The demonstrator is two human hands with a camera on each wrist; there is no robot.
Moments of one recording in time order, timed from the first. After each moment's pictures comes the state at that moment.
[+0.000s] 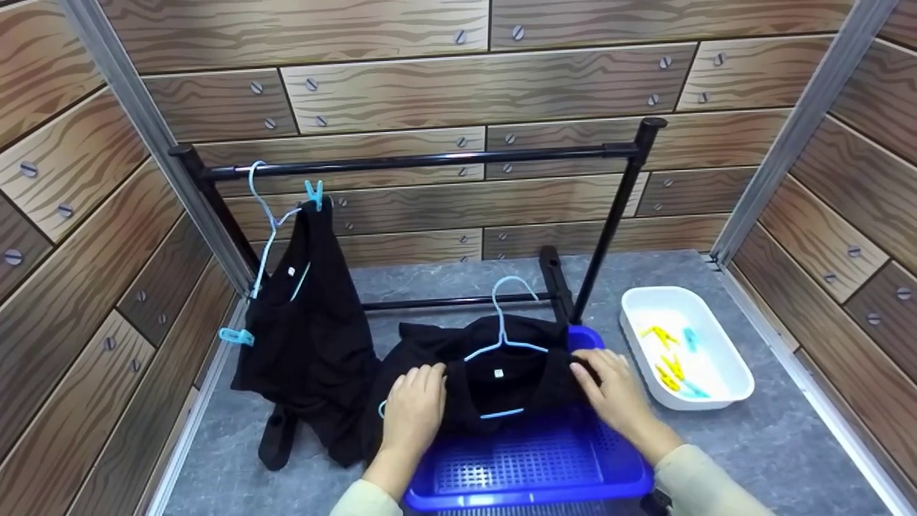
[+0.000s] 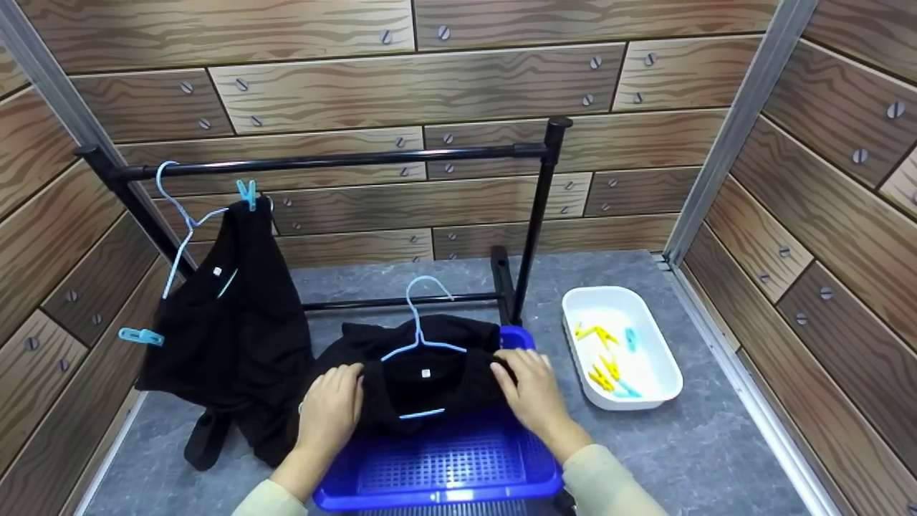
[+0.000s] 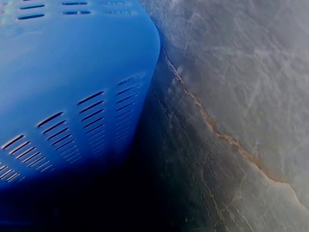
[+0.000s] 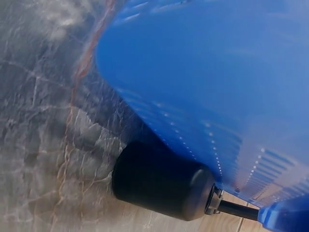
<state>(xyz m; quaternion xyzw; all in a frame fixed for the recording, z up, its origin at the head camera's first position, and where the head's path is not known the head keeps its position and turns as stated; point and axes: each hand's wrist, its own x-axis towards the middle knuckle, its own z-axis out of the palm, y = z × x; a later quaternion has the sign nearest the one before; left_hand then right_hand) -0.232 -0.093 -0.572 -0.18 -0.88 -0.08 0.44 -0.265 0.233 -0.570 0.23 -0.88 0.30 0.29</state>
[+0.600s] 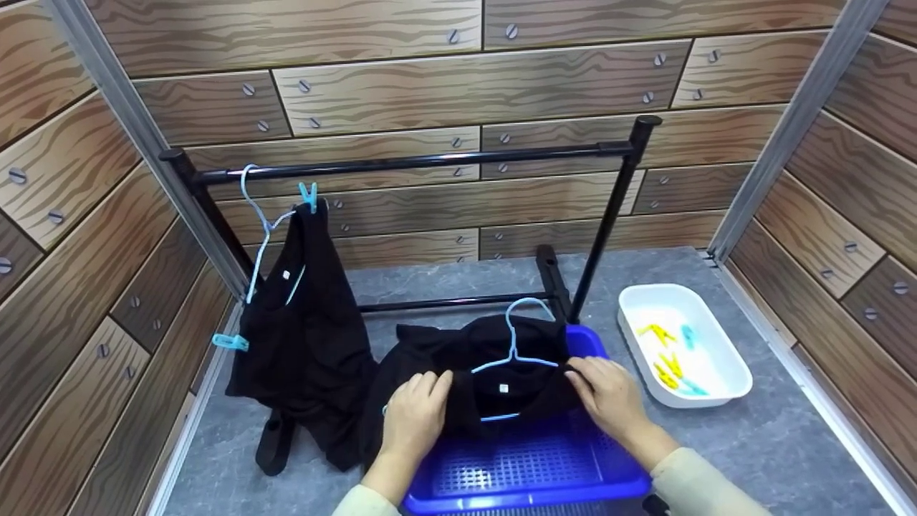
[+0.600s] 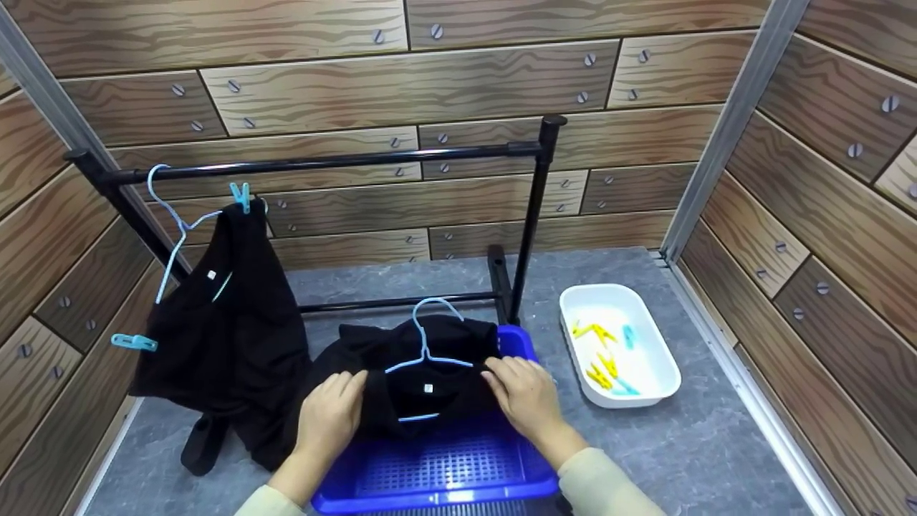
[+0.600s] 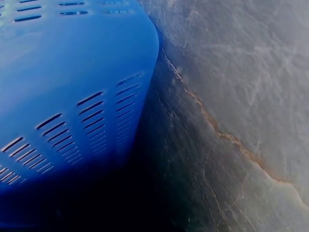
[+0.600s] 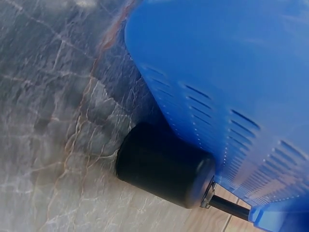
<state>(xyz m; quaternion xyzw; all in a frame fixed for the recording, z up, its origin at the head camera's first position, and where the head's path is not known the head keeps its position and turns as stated) -0.230 -0.092 -0.572 -0.24 -0.85 -0.09 0.47 -0.261 0.227 -0.570 0.32 -0.82 0.22 0.41</state>
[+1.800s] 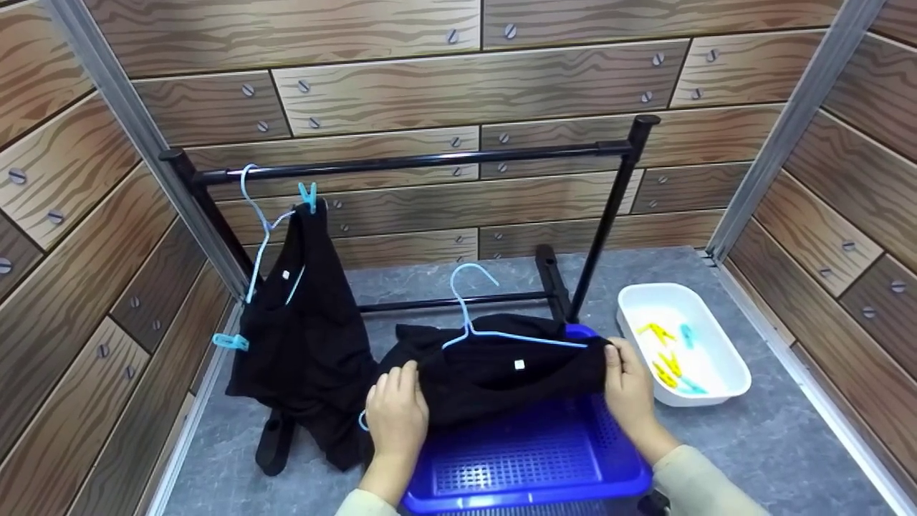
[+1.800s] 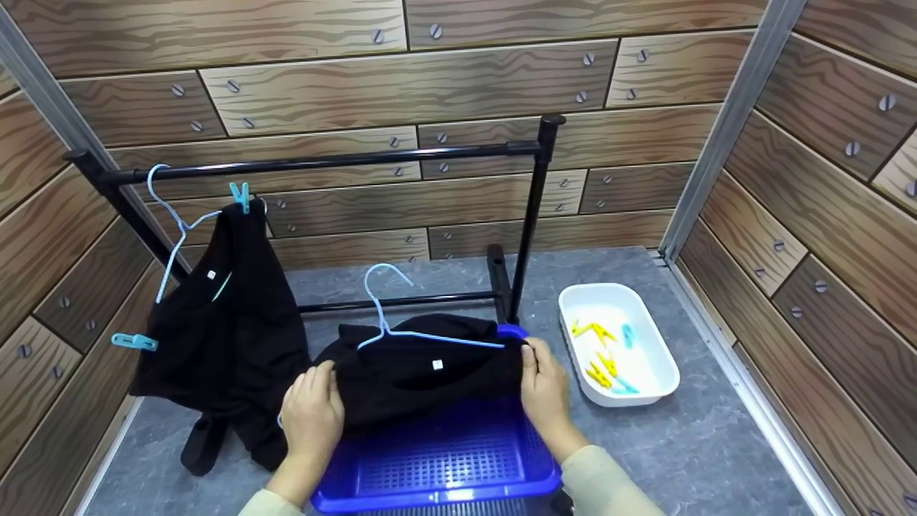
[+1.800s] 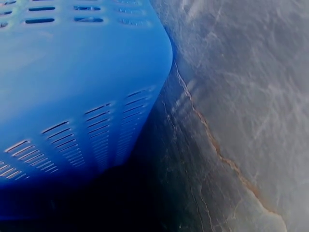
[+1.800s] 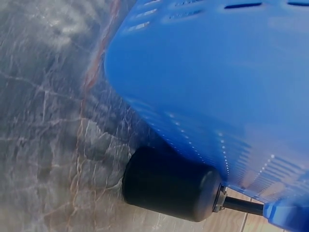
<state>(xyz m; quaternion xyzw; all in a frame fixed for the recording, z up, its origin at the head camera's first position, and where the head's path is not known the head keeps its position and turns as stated) -0.229 -0.104 -0.574 -0.06 -0.86 -0.14 0.49 -0.261 0.236 -0.569 0.09 -0.80 0.45 0.38</state>
